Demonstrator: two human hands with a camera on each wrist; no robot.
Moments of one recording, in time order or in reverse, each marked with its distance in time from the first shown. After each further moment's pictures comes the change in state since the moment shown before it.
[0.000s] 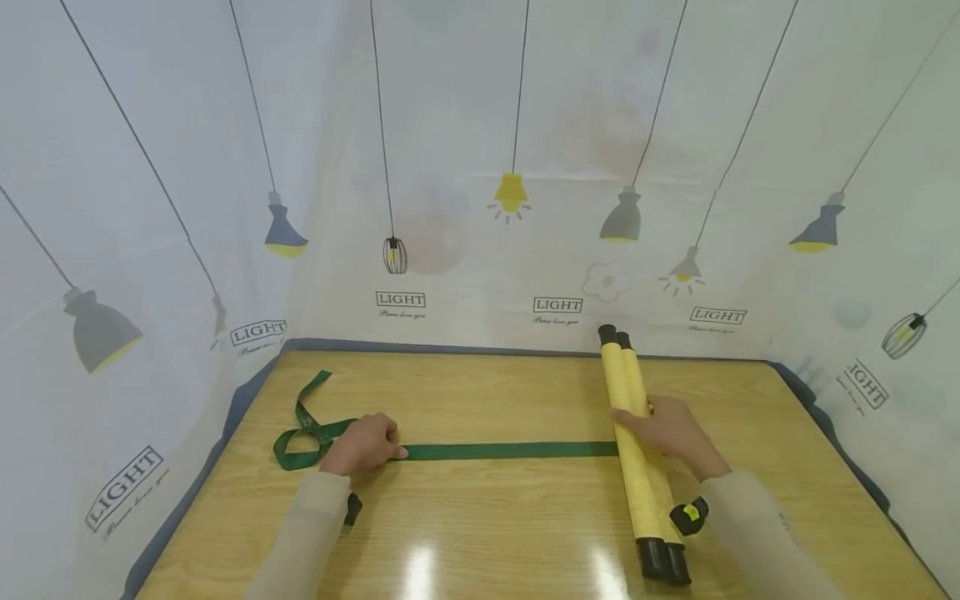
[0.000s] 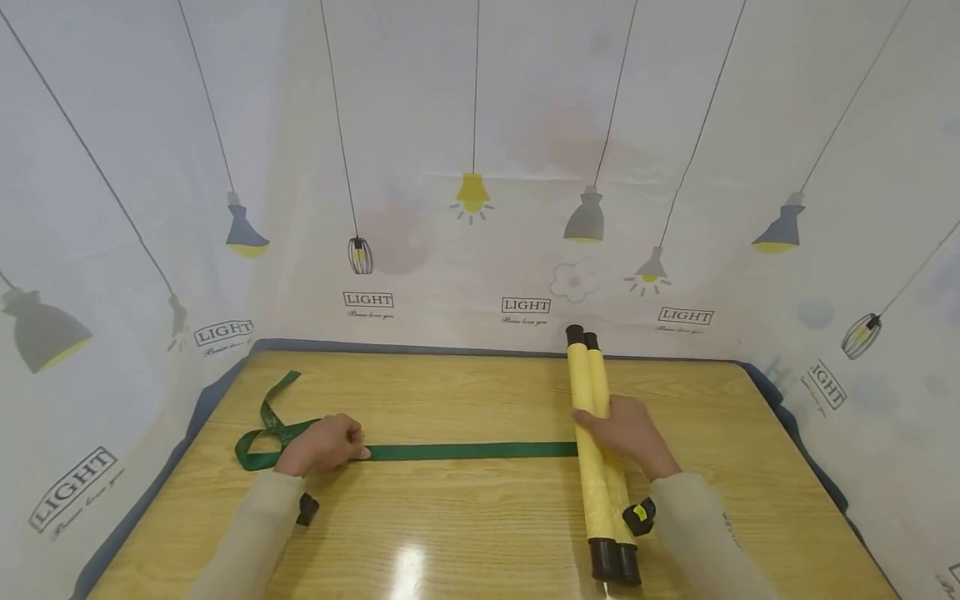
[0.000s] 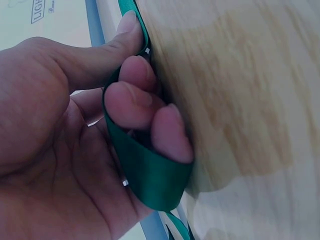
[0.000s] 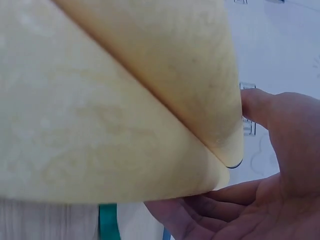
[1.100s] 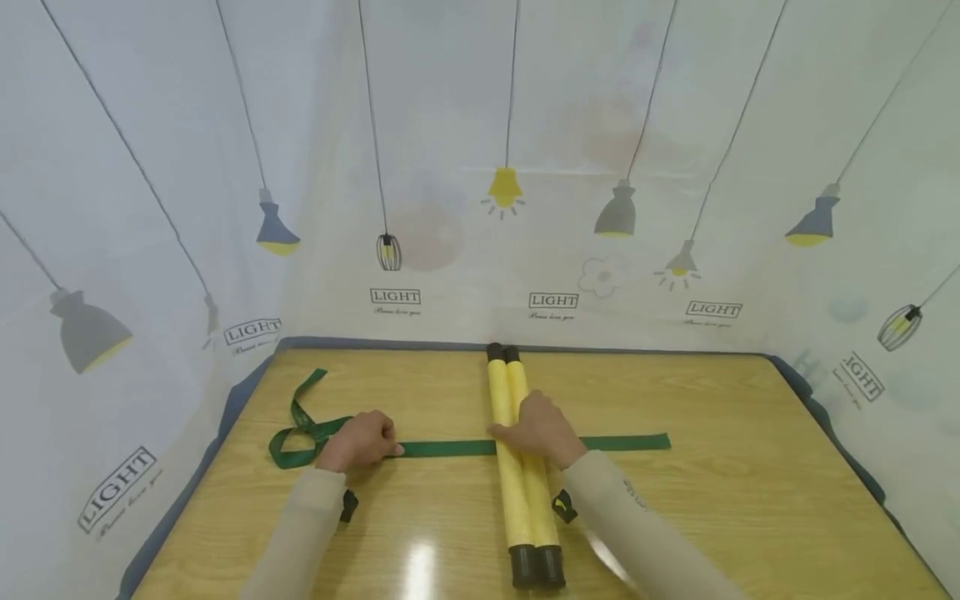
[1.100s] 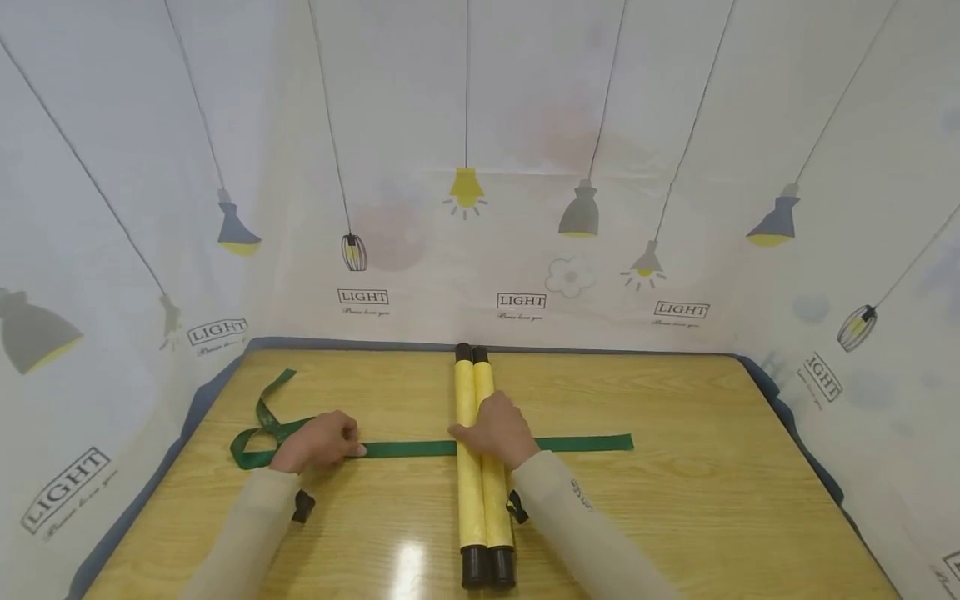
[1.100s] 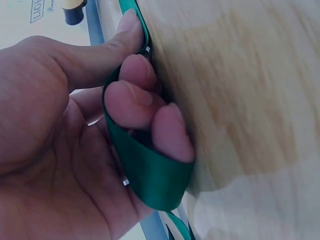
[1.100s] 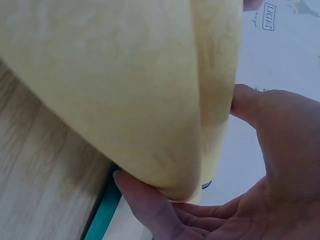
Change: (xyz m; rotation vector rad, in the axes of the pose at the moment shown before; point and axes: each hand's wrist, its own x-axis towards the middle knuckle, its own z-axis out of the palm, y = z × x) left_hand 0.001 0.001 -0.003 -0.003 -0.023 -0.010; right_hand 0.016 -0.129 0.110 -0.060 -0.055 -0.098
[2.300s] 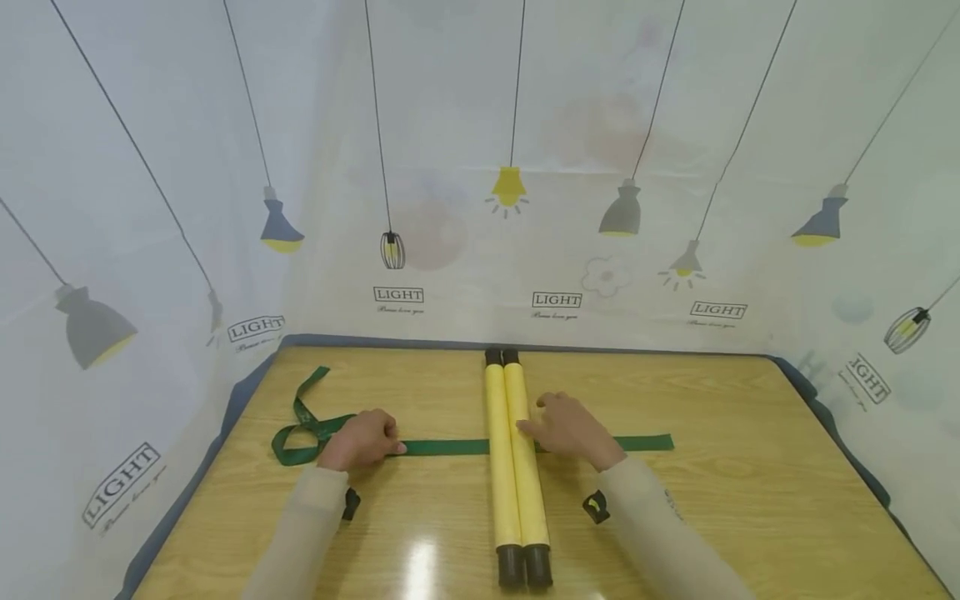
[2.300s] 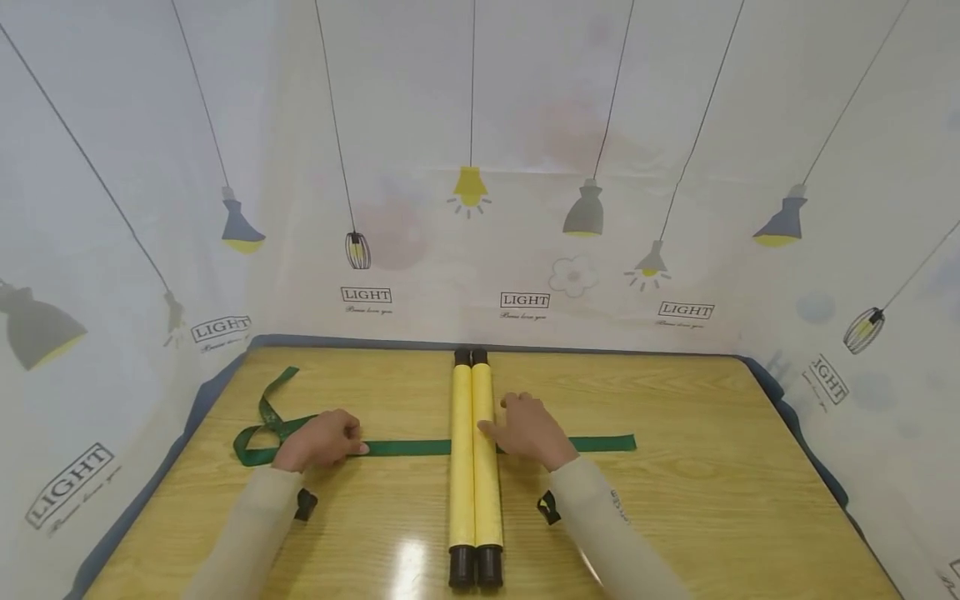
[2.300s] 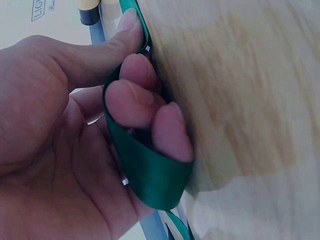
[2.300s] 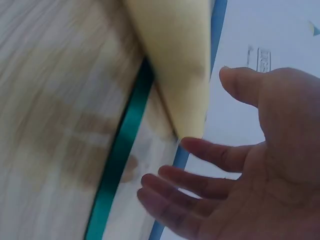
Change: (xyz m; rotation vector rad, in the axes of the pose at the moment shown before) left_hand -0.003 0.000 0.000 -0.021 0.009 0.004; right_hand -0.006 0.034 -0.025 -0.094 -0.055 -0.165
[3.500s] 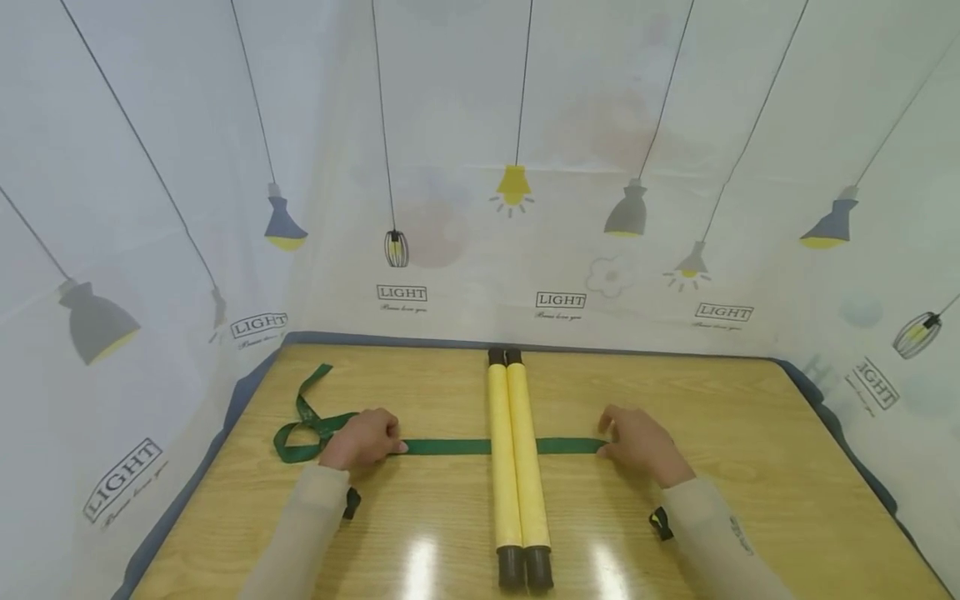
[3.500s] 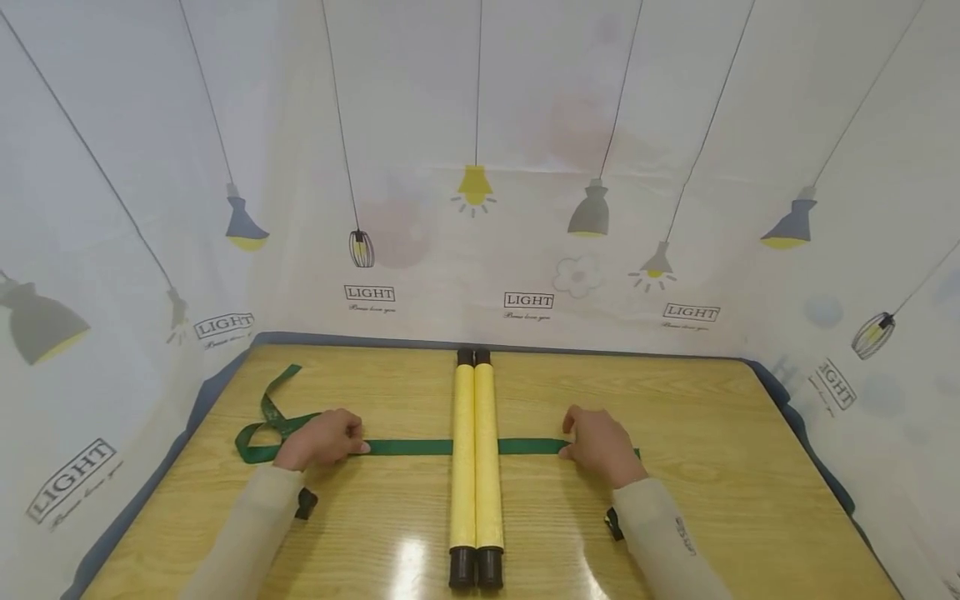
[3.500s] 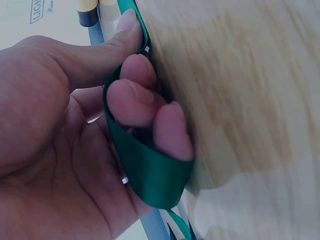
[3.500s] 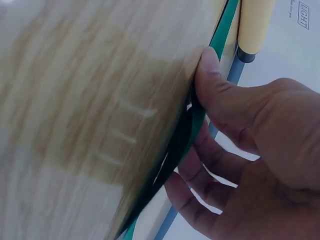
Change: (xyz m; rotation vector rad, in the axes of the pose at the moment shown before) left_hand 0.004 -0.002 0.001 0.060 -0.003 -0.002; right_hand -0.029 0.095 -0.017 -0.100 0.057 -0.002
